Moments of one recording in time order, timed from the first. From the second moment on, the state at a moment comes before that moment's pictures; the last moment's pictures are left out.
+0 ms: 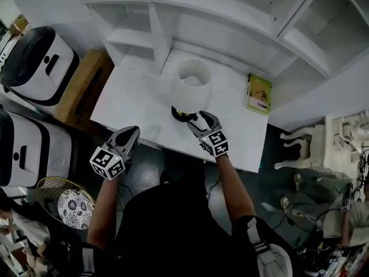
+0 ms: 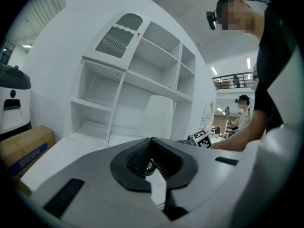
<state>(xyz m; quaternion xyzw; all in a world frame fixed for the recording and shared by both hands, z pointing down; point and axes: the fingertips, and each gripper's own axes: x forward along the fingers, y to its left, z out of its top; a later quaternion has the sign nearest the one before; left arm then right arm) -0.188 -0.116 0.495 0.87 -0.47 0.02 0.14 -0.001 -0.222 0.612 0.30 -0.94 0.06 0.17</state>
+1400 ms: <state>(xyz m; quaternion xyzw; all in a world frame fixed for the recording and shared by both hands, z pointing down) -0.208 -0.132 0.504 0.84 -0.52 0.04 0.17 -0.061 -0.309 0.655 0.28 -0.95 0.04 0.16</state>
